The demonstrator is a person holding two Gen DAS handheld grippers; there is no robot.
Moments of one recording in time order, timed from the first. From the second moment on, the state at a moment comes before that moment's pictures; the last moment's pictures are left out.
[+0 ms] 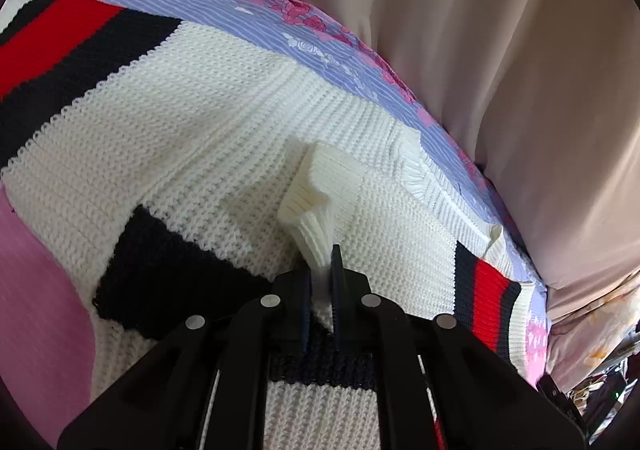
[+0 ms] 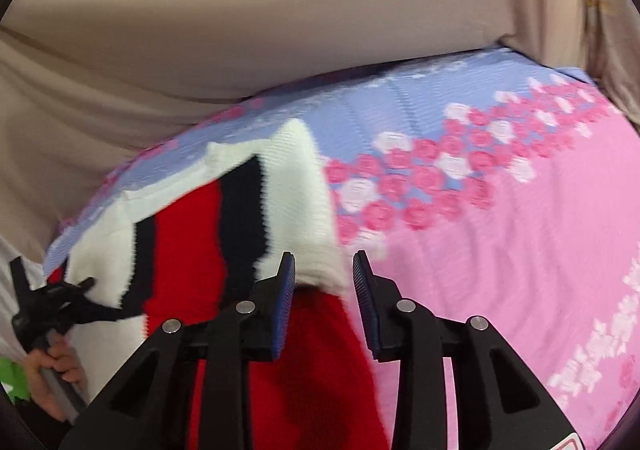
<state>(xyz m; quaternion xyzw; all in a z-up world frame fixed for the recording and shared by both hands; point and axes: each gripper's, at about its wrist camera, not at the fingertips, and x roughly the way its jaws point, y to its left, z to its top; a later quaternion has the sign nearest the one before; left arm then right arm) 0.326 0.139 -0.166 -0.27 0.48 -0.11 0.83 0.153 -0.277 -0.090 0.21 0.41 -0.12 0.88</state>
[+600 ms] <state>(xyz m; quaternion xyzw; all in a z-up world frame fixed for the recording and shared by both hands) 0.258 -0.016 -0.110 -0.16 0.46 -0.24 0.84 0.270 -0.308 -0.080 0.14 0.47 -0.02 0.87</state>
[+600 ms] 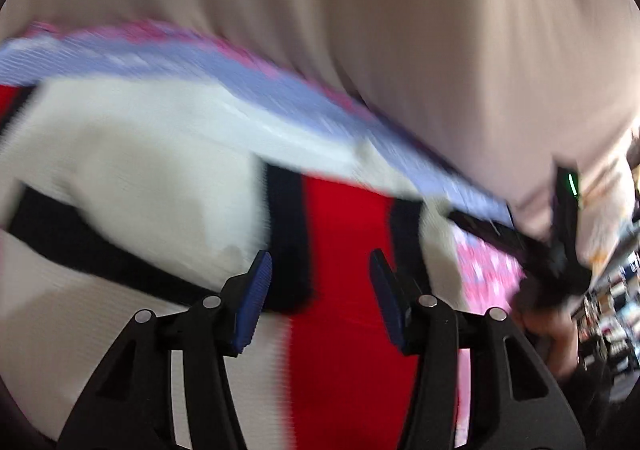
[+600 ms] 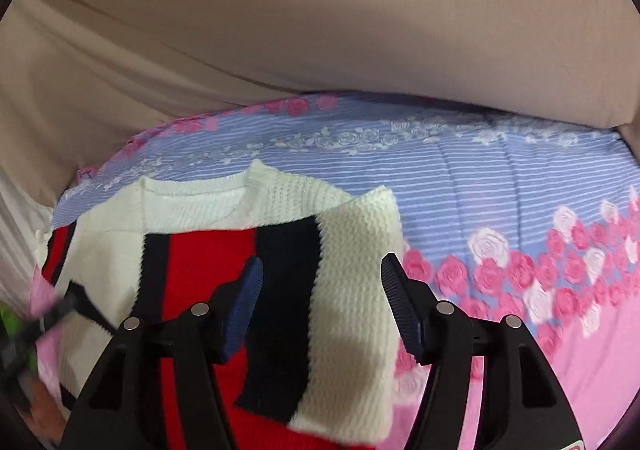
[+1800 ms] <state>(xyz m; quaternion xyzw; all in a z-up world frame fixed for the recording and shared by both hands) 0.353 0.461 -0.164 -0.40 0.40 0.19 0.81 0.129 -0.204 -0.097 0.14 0.50 -0.08 0.85</state>
